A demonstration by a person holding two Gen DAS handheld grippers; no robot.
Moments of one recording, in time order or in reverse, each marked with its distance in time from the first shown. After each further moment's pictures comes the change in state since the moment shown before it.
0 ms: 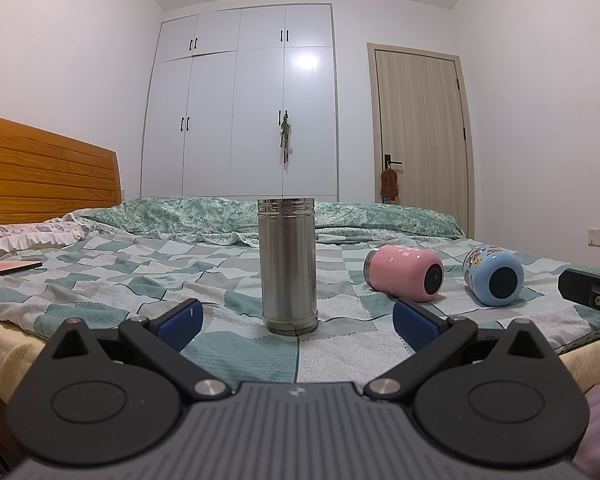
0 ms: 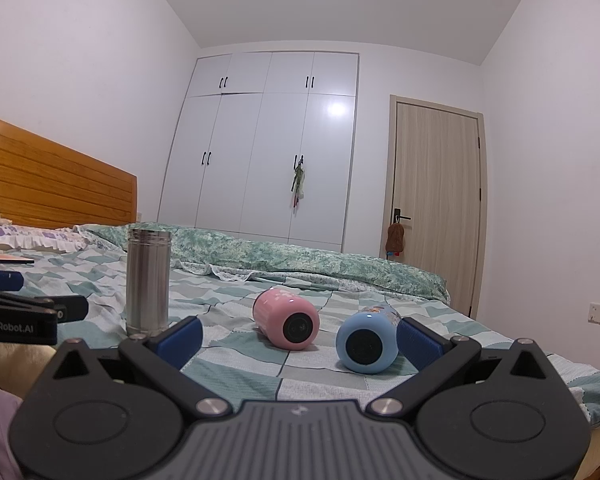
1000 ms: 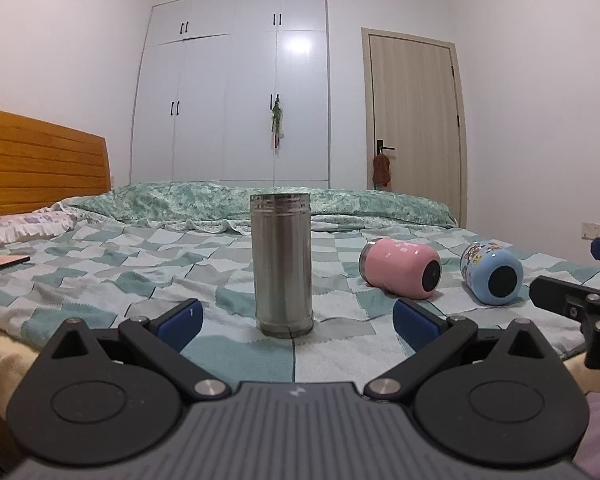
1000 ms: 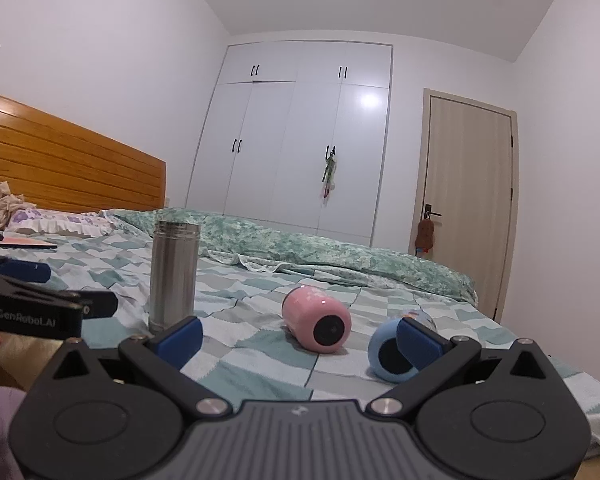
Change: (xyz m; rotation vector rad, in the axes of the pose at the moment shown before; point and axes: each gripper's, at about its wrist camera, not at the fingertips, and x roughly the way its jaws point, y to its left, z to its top) left arm 0.022 0.004 0.014 -0.001 0.055 -0.036; right arm 0.023 0.010 0.014 -0.047 0.033 0.090
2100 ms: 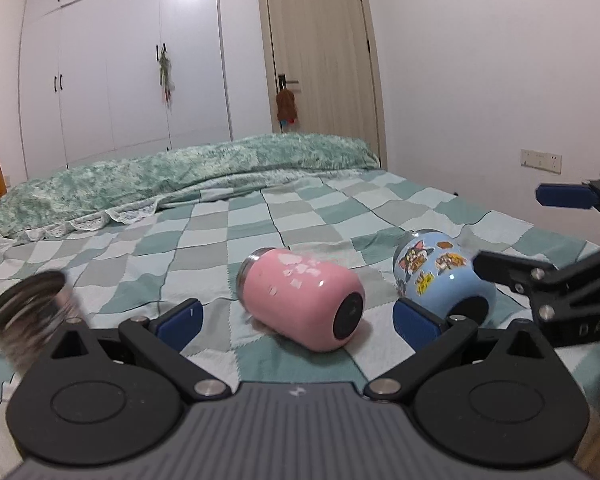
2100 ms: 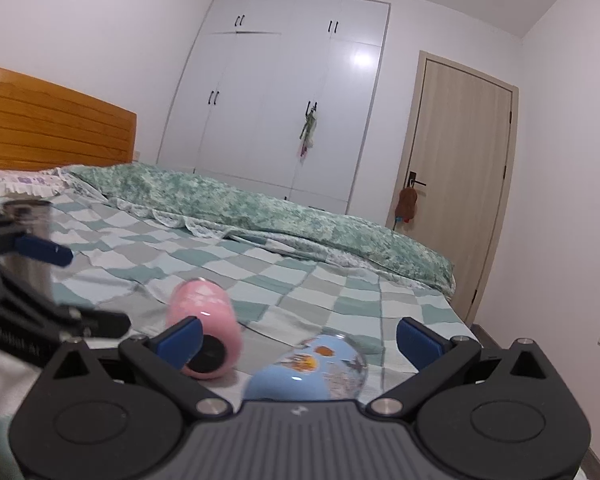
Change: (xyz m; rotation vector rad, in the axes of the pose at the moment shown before) left arm 0.178 -0.102 0.073 0.174 0.226 -0.248; right arm 0.137 -0.116 0.031 -0.063 0.158 -0.053
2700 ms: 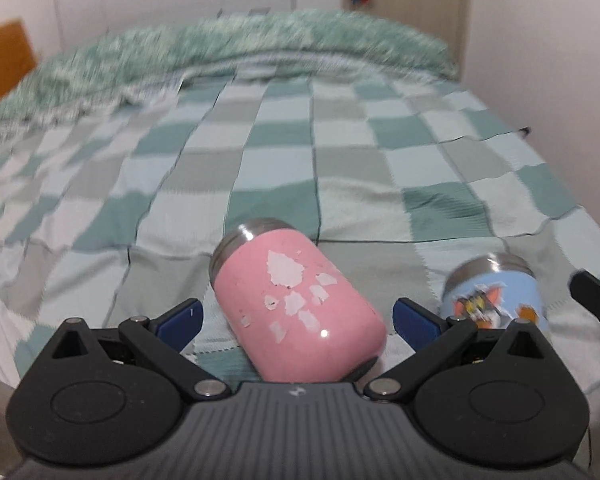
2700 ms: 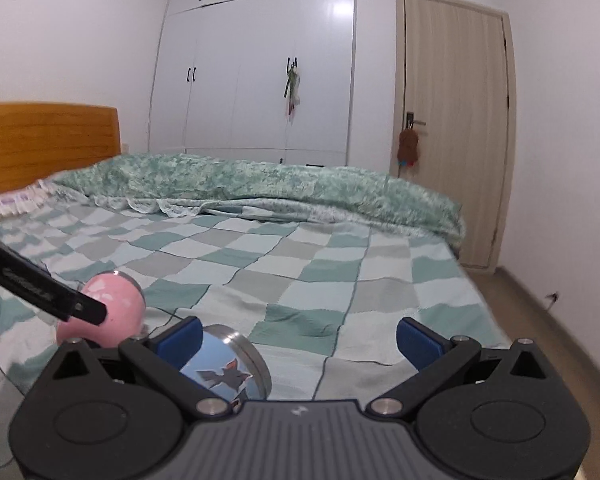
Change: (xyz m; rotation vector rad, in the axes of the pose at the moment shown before) left arm 0.141 -0.008 0.064 -0.218 0.456 0.158; right arm 0.101 -0.128 -0.012 0.178 0.117 0.106
